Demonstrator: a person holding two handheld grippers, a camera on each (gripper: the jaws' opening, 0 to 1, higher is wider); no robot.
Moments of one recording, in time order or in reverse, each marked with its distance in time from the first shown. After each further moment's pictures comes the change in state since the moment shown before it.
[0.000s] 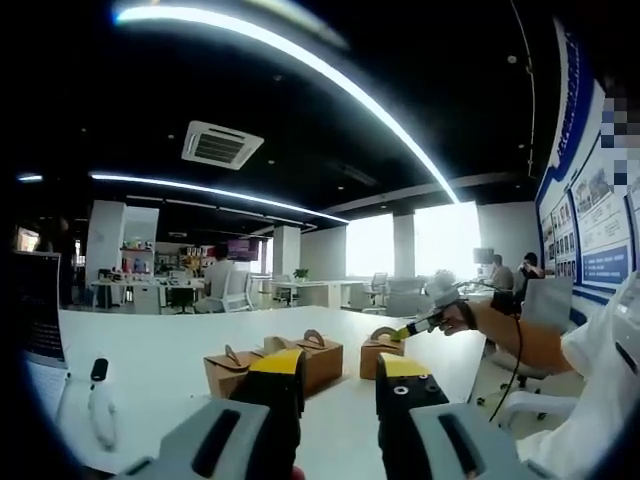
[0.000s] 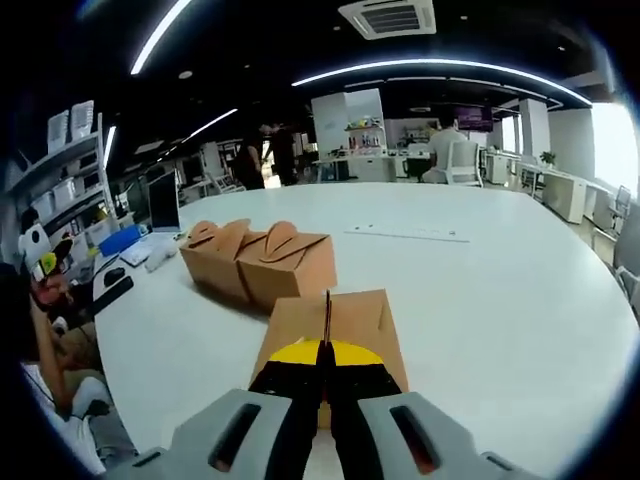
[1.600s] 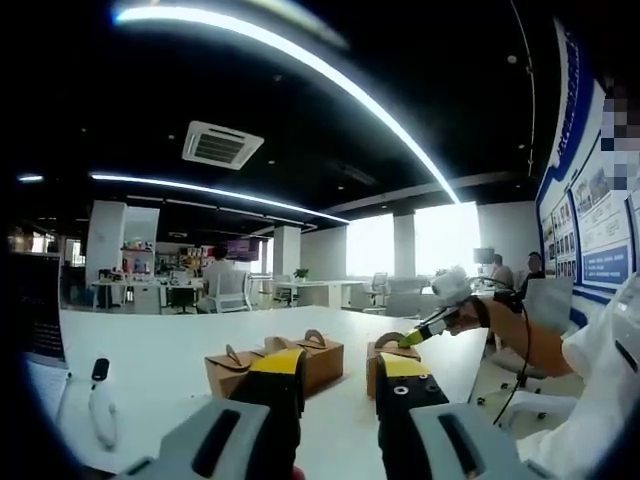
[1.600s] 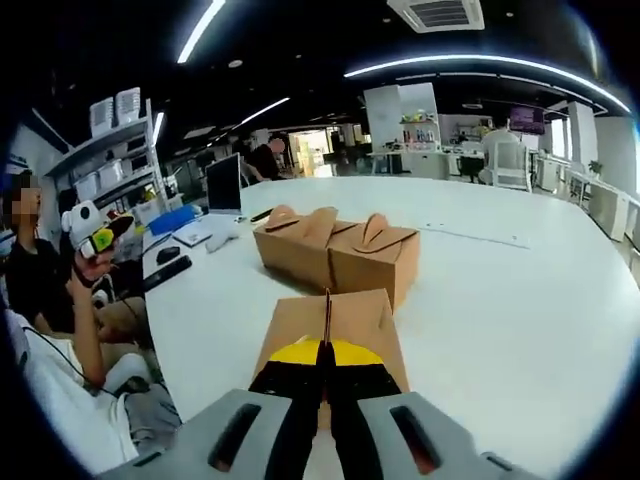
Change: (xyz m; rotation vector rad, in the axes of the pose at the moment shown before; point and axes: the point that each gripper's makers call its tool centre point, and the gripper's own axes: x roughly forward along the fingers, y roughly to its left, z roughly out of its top) left arm -0.002 0.001 0.000 0.001 0.000 0.003; right arm -0.014 0.089 -0.005 -0.082 0.039 0.231
